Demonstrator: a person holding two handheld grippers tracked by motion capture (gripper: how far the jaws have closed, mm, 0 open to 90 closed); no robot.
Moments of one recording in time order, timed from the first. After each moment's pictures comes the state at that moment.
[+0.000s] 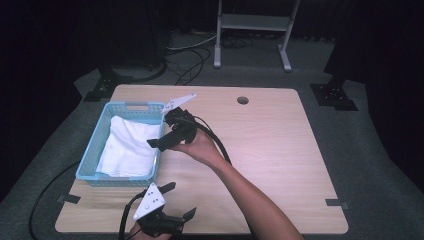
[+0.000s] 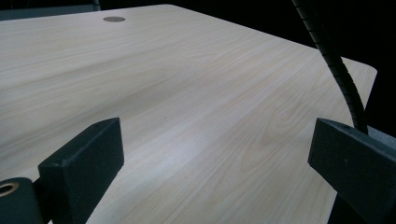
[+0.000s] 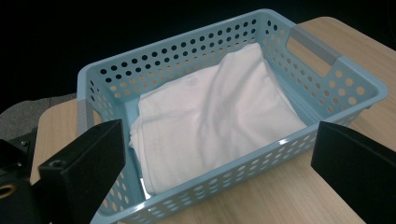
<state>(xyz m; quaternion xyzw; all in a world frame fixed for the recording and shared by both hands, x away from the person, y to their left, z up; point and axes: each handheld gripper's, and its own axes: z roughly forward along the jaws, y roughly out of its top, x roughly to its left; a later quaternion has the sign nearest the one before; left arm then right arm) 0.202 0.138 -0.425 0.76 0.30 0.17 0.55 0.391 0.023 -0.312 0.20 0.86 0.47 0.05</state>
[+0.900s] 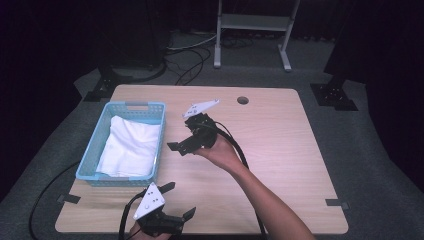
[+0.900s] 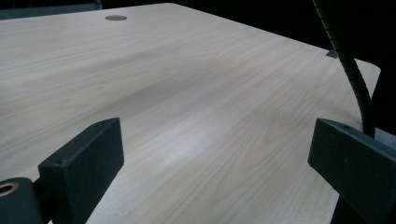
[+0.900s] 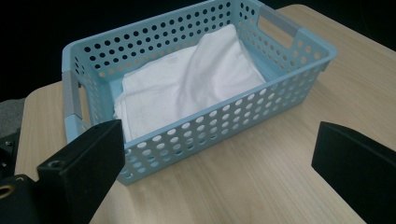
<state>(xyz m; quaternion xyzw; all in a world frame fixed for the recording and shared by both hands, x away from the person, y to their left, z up) 0.203 0.139 -0.426 0.76 0.30 0.17 0.55 0.383 -0.027 -0.323 0.22 0.85 0.47 0.07</state>
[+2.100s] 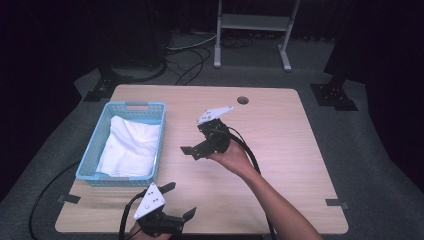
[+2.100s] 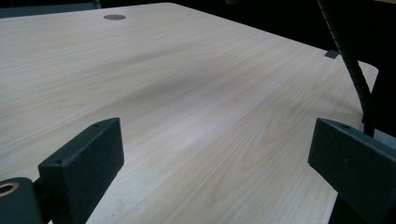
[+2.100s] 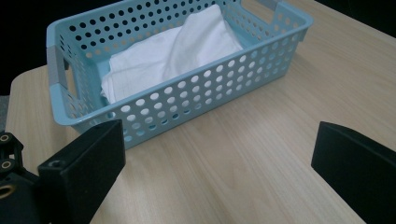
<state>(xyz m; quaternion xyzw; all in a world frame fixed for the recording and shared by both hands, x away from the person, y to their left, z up) 0.203 0.139 -0.426 0.76 0.30 0.17 0.55 0.379 -0.060 -0.338 0.23 0.85 0.46 0.08</state>
